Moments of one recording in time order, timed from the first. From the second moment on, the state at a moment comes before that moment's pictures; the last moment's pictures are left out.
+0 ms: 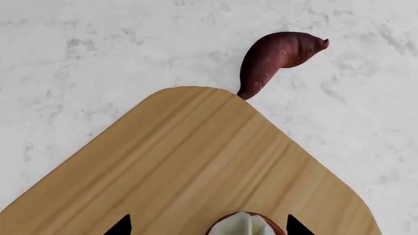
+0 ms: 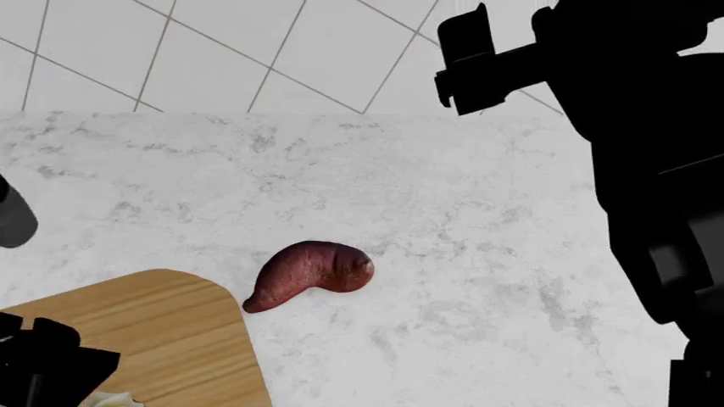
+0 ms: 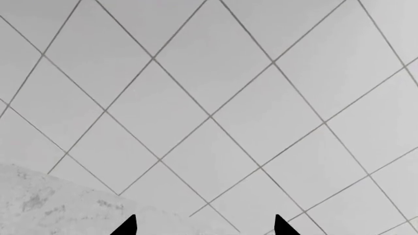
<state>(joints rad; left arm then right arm) -1.29 -0.91 0.71 0.16 -2.54 -1.23 -1.19 1.31 0.41 -0.33 -0.04 0.46 1.25 0.05</state>
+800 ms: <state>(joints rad) -1.22 -0.89 0.75 0.21 -2.52 -1.22 -1.14 1.29 0.43 -0.31 -0.07 0.48 1.26 0.06</state>
